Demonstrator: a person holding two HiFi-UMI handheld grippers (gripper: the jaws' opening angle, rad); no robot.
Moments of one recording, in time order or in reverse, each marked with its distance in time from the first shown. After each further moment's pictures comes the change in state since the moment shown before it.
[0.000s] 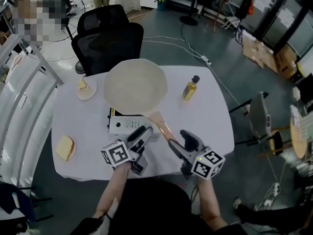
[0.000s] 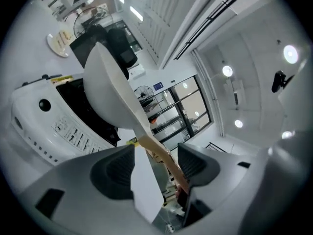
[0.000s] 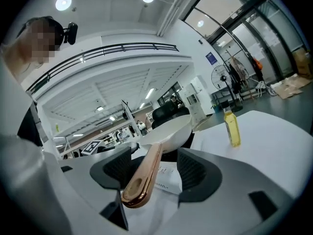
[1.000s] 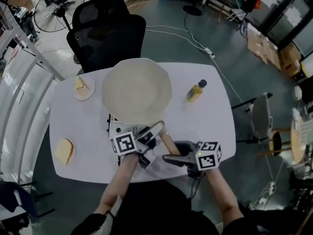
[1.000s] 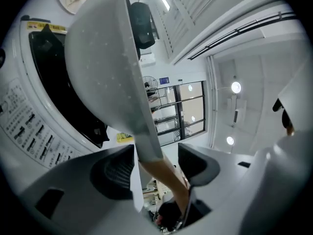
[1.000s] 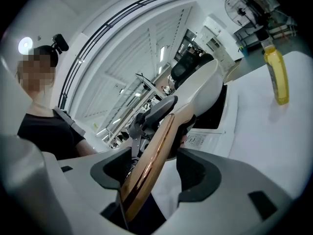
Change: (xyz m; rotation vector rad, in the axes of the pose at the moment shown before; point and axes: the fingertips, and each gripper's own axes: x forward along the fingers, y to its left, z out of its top) left arm 0.077 0.020 0.017 -0.251 0.087 -0.079; right arm 0.039 0.011 -0.043 0.184 0.486 0.417
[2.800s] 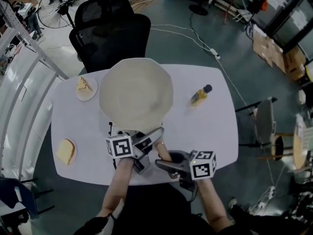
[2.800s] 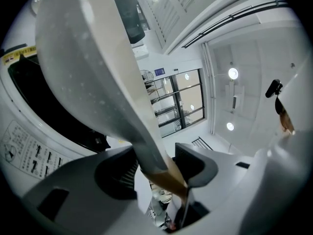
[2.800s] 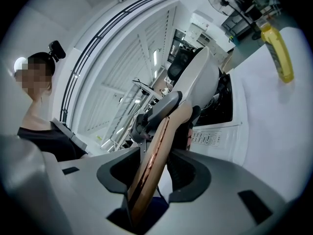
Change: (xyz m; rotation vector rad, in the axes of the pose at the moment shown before) left arm -0.006 -0.005 0.011 0.110 0.106 -0.010; right arm 0.031 0.021 0.013 0.141 -0.049 0.063
